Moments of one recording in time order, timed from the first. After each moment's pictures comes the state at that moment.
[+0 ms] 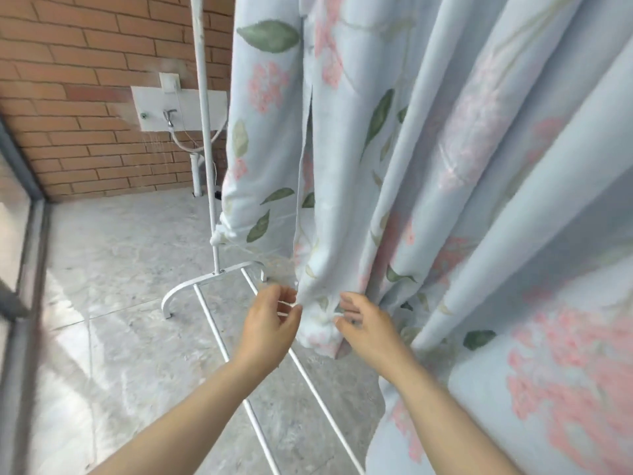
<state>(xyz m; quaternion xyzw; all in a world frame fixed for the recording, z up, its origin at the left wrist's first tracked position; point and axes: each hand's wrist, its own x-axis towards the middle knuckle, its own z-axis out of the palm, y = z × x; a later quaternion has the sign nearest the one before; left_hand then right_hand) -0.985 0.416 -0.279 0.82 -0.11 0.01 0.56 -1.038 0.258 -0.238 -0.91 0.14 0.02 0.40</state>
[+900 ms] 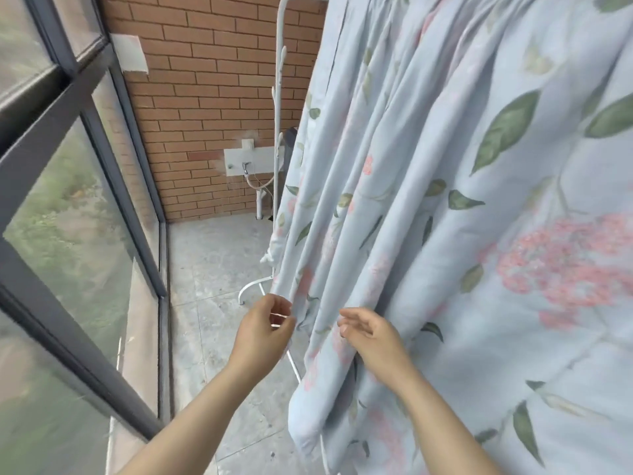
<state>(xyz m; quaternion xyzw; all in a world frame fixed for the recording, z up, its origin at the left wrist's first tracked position) -1.294 0.538 0.086 0.83 -0.02 0.02 0.56 -1.328 0.350 0.096 -0.81 0.08 0.03 0.57</state>
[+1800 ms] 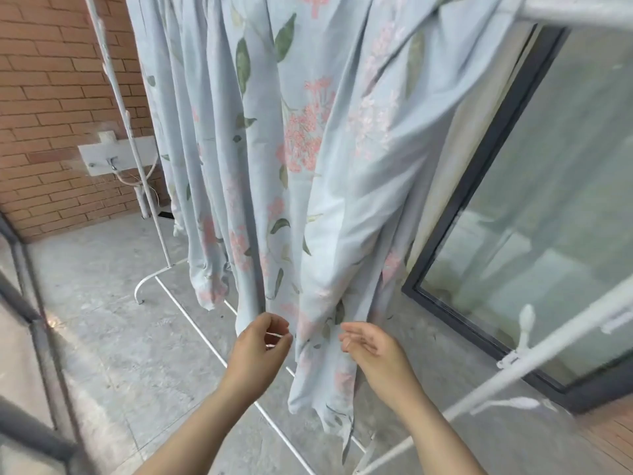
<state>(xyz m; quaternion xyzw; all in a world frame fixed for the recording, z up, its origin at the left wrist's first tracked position) -1.542 0.387 0.079 0.83 -0.16 -0.12 0.52 -1.646 0.221 0.097 -0.77 0.23 -0.10 0.59</state>
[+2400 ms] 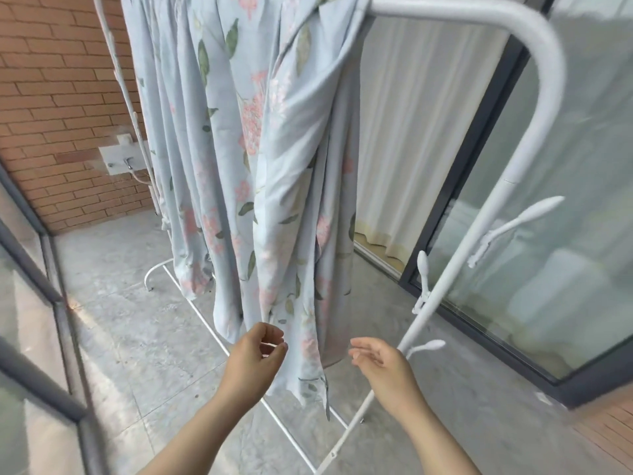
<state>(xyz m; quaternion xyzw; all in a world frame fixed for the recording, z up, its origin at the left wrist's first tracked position) -1.686 0.347 0.075 0.85 -0.14 -0.10 0.49 -1.787 0.156 0.072 -0.79 0.25 -0.09 0.55</state>
